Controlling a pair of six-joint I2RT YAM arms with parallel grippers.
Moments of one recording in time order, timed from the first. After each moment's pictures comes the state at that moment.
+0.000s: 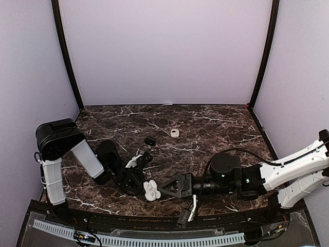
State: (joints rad) left arm -0.75 1.98 0.54 1.51 1.56 -0.94; right arm 1.40 1.31 0.63 0.42 -0.09 -1.98
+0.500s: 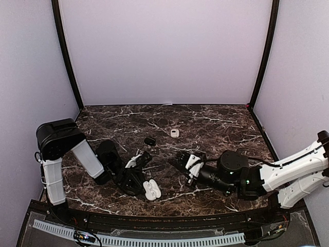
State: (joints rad) left arm -0.74 1.98 0.54 1.51 1.55 -0.90; right arm 1.37 1.30 0.55 0.68 0.29 -0.45
